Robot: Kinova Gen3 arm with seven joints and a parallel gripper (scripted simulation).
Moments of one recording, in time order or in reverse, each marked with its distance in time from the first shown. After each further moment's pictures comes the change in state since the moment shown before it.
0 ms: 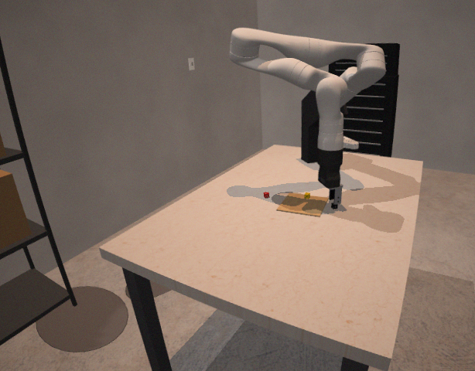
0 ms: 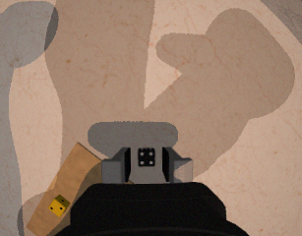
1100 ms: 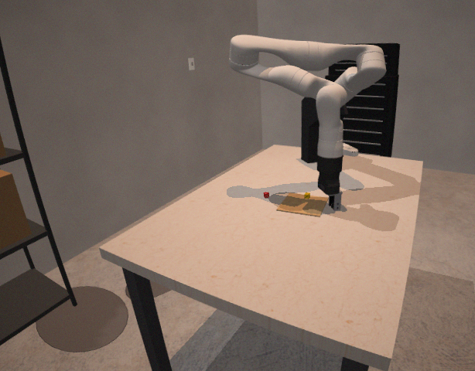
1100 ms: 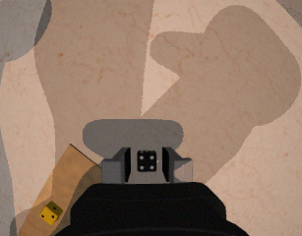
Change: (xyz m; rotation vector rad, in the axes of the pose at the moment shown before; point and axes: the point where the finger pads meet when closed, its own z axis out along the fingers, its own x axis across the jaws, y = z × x) arm 0.000 0.000 0.022 -0.001 0.000 0.000
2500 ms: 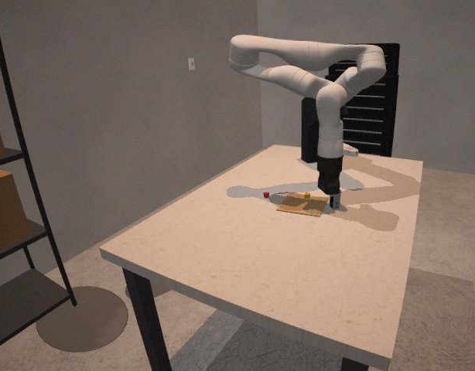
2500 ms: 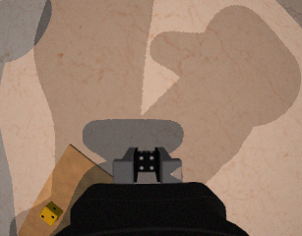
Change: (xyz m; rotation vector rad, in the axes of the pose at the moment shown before) arm 0.000 0.000 0.000 0.001 0.000 0.000
